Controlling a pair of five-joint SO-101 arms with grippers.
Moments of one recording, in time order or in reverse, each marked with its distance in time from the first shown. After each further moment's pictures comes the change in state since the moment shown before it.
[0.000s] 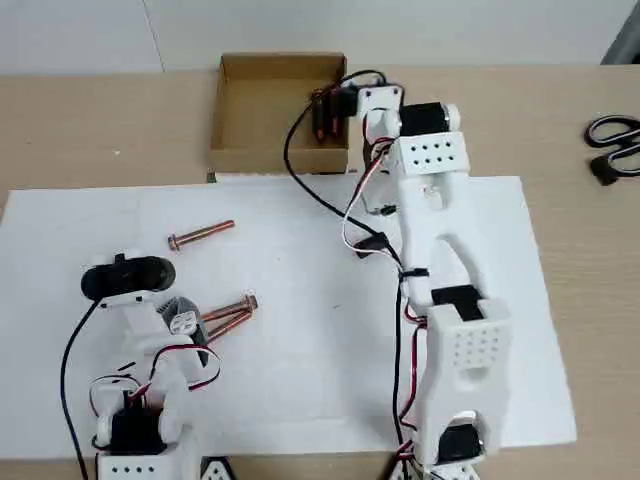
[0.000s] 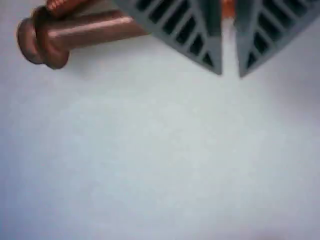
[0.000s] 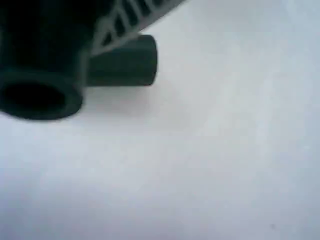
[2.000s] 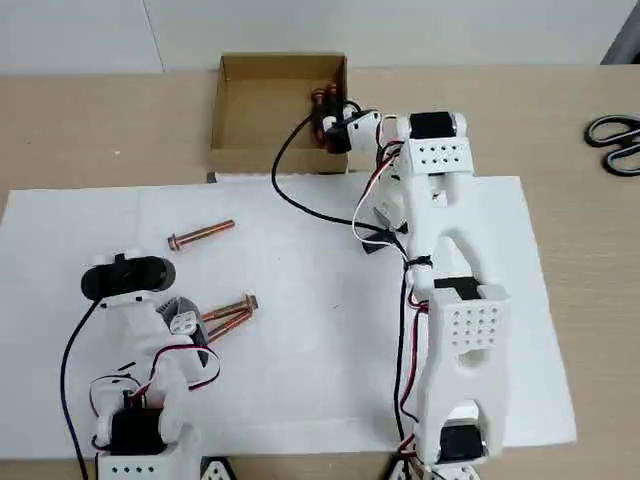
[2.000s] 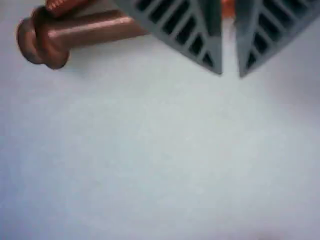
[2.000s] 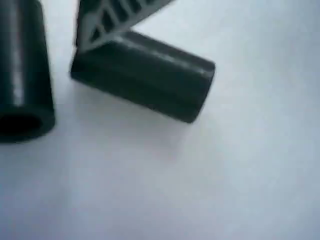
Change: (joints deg) left arm 0.0 0.0 0.0 0.0 0.0; right arm 3.6 12.7 -3.3 -1.7 30.5
